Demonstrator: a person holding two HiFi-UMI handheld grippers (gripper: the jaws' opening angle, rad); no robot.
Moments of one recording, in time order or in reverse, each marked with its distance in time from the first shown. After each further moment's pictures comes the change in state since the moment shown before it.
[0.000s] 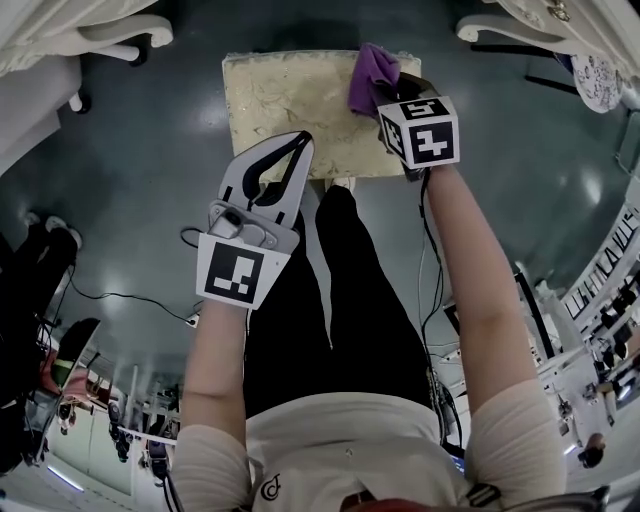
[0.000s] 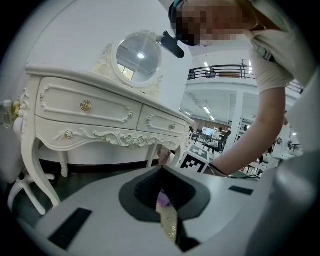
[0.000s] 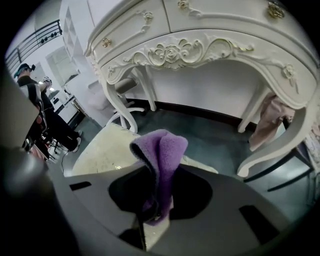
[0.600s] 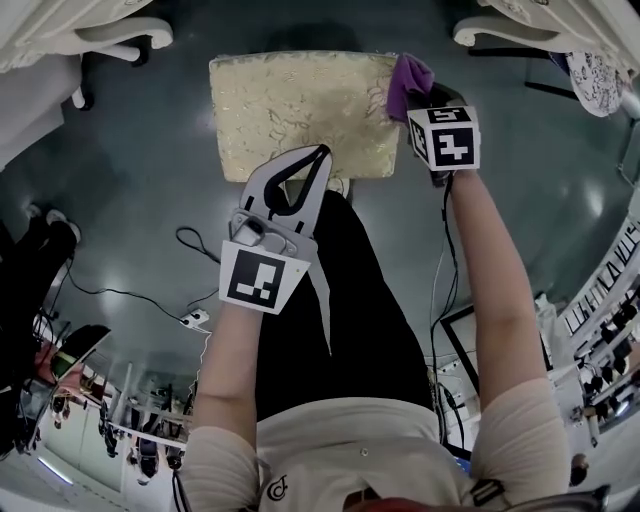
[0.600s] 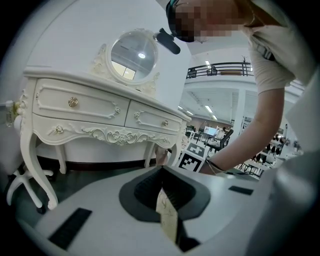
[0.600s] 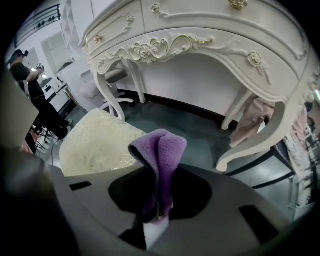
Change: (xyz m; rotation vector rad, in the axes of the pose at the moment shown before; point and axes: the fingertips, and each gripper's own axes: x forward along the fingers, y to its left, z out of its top) left arm 0.025 -0.060 -0.012 0.006 0.005 0.025; right arm -0.034 -0.085 -0.045 -0.042 0.070 -0.116
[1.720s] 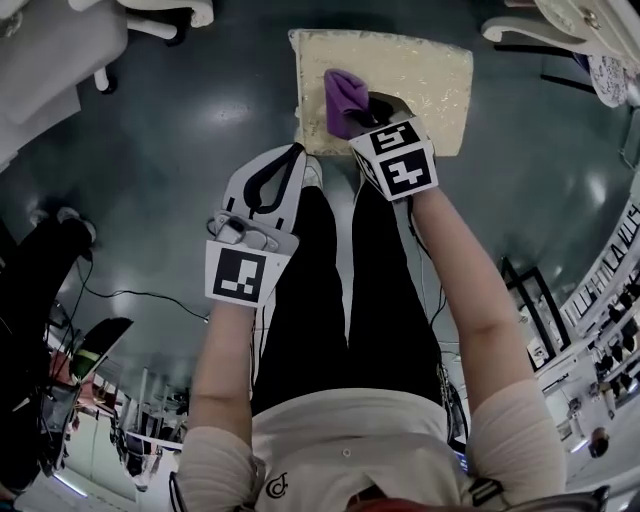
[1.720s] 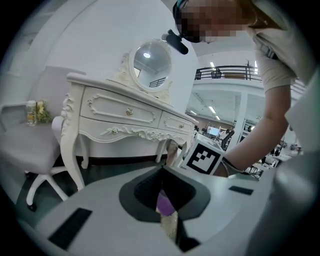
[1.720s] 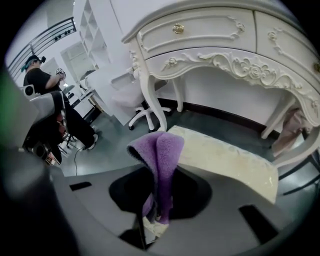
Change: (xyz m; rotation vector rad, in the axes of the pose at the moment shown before) left arm -0.156 0.123 -0.017 -0.039 0.008 0.037; right arm -0.005 0.285 0.065 -0.049 -0.070 0.221
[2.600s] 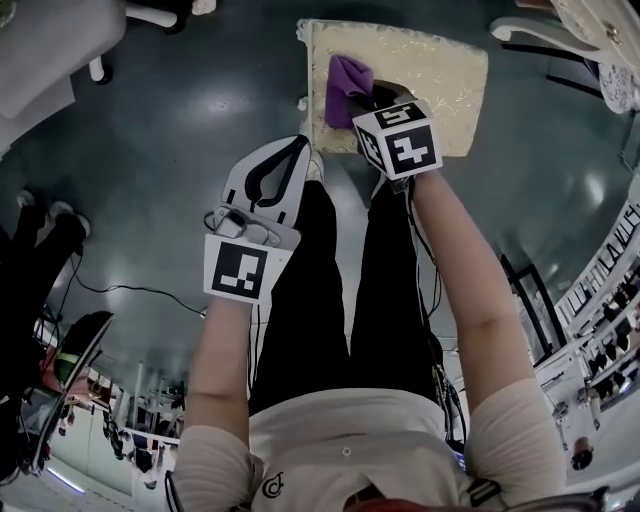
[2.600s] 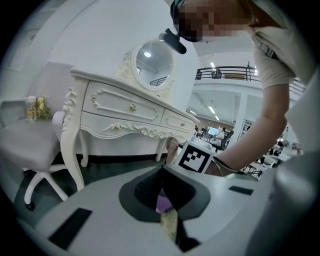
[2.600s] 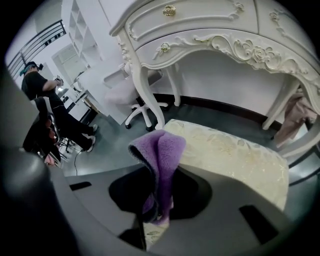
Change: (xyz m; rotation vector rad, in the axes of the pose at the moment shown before) left arm 0.002 0.019 -0.014 -0.007 0.003 -0.014; right arm 0.035 -0.005 0.000 0.066 0.050 -0.001
